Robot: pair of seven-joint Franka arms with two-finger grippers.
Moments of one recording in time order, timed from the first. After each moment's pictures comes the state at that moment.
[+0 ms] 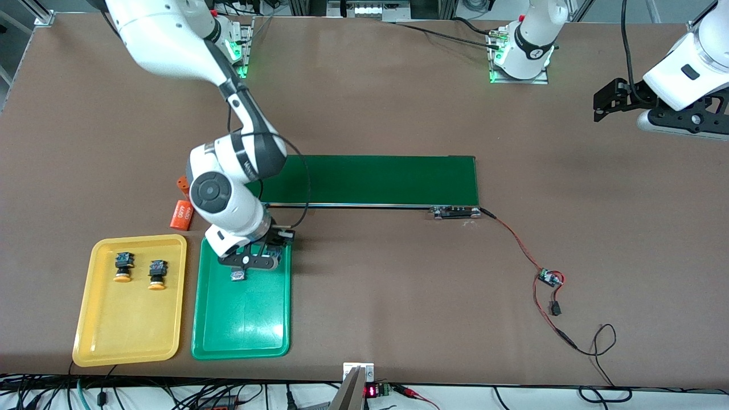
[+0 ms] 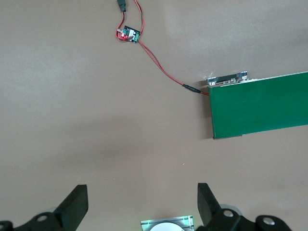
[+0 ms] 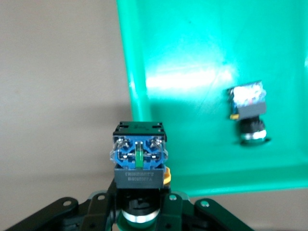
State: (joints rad) left arm 0.02 -0.04 -0.13 -1.59 0.03 1.45 0.04; right arm 0.40 0.73 0.00 -1.40 0.05 2.19 0.43
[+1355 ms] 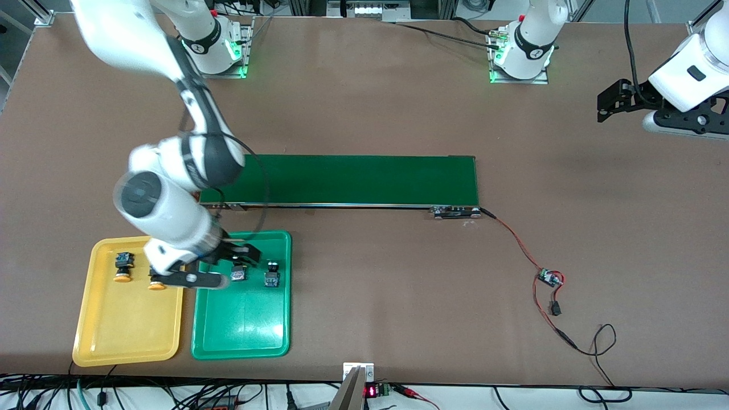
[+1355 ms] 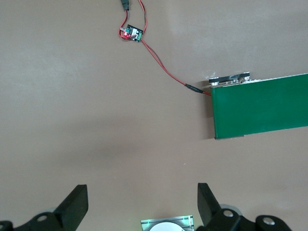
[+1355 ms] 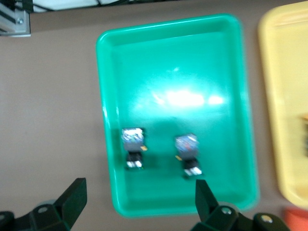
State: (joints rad) left arm 0.03 -0.03 -0.12 -1.59 0.03 1.45 0.04; right arm 0.29 0.61 -0.02 -1.30 0.03 2.05 0.35
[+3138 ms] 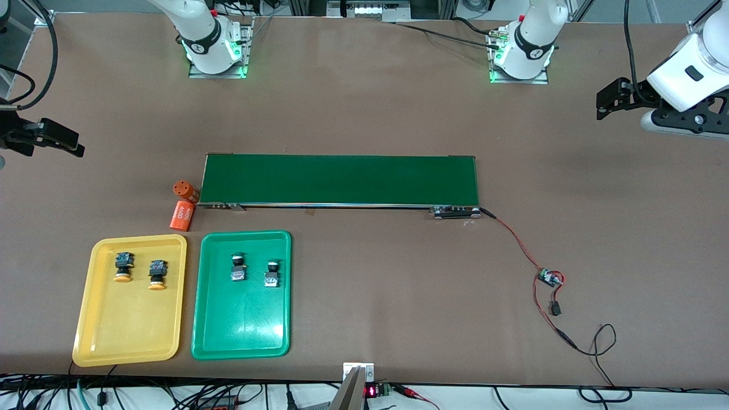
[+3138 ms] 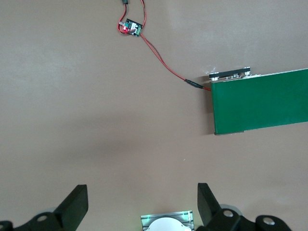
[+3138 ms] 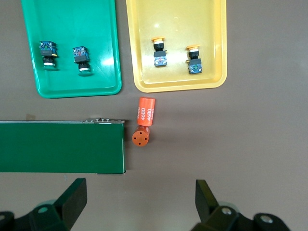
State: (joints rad) left arm 0.03 -0.03 -0.12 -1.59 0.03 1.43 0.04; right arm 0.19 0.09 -0.26 -1.50 0.02 1.55 -0.05
